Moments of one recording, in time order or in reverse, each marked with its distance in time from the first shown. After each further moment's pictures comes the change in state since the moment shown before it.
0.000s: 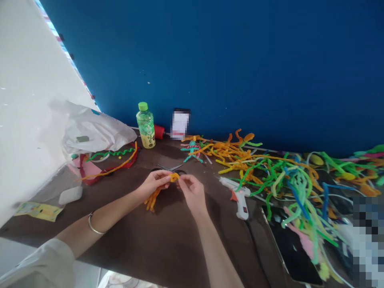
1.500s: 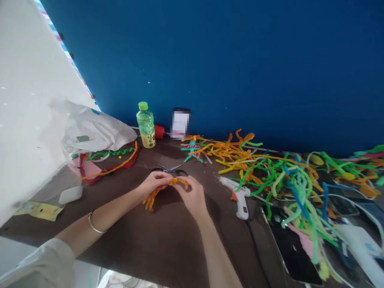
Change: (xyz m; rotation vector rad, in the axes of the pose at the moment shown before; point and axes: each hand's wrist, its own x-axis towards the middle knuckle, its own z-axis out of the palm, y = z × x) left_hand 0.000 0.002 0.001 0.030 -0.012 -0.044; right_hand 0.002 0.006 -0.008 -0.462 -0.053 -0.259
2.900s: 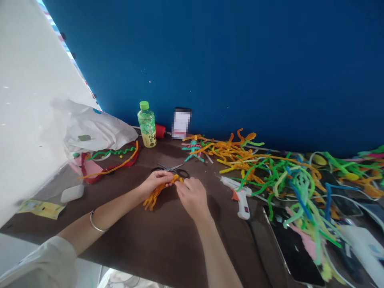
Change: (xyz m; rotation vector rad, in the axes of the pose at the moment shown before) left_hand 0.003 -0.004 -0.001 -0.148 0.023 -0.039; right_hand -0.002 0.001 -0.006 -0.704 0.059 -0.676
